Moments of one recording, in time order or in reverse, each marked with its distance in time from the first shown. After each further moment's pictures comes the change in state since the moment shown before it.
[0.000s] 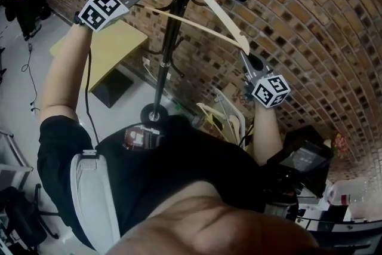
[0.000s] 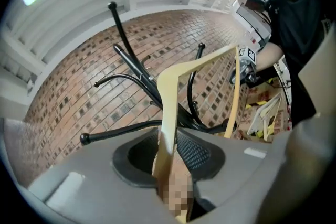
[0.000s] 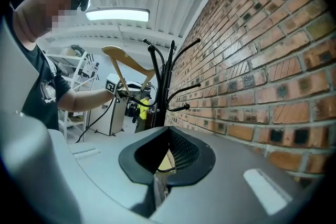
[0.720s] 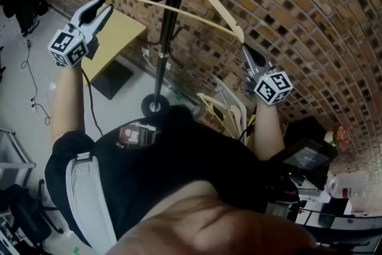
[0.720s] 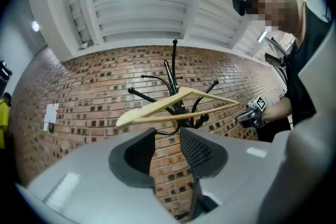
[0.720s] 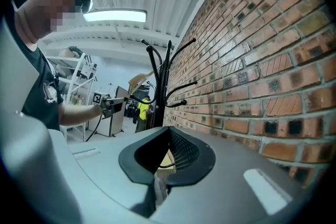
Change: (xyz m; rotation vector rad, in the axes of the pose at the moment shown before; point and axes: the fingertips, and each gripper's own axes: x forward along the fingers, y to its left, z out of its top) left arm -0.100 -0.021 -0.072 -0.568 -0.302 0.173; right arm -0.017 -0.001 -0.013 0.026 0.007 -0.010
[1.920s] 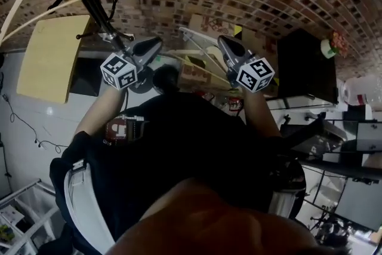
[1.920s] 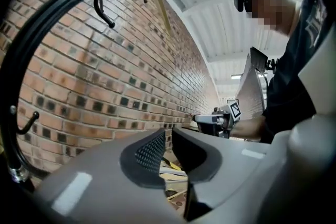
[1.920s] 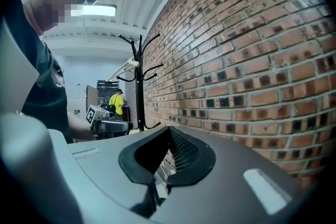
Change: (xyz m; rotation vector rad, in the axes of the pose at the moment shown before) left arm 0.095 -0.372 -0.200 -0.507 0.251 -0.675; right arm -0.163 0.010 -0.142 0.220 0.110 -0.340
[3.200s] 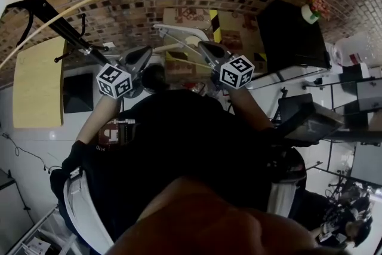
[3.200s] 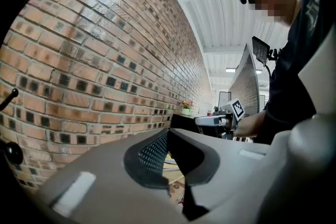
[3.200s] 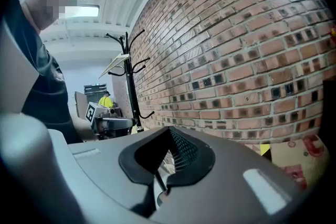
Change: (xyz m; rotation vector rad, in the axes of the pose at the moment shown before) left arm 0.035 -0.025 -0.054 -0.022 0.131 -0.081; right arm -0.035 -0.008 -0.075 0.144 0.051 -0.096
